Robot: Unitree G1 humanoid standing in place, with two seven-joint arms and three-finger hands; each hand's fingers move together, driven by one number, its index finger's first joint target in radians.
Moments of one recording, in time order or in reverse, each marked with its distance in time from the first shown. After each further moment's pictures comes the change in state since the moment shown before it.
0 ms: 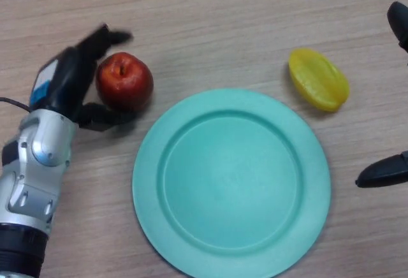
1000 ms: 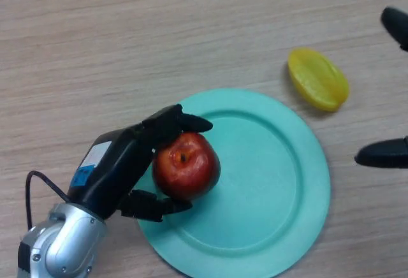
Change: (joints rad) left arm 0.499 -0.094 -0.109 -0.674 0.049 -0.065 -0.215; right arm -0.007 -0.016 -0.014 0.019 0.004 0.000 -0.013
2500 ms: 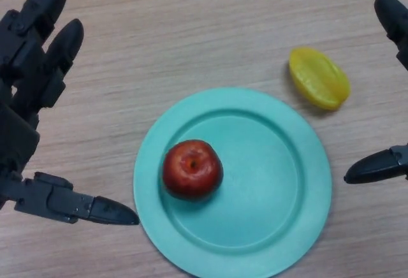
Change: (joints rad) left arm 0.030 0.034 0.430 -0.650 -0.923 0.663 -0.053; right arm -0.038 0.004 0.061 -0.027 -0.001 0.025 -0.024
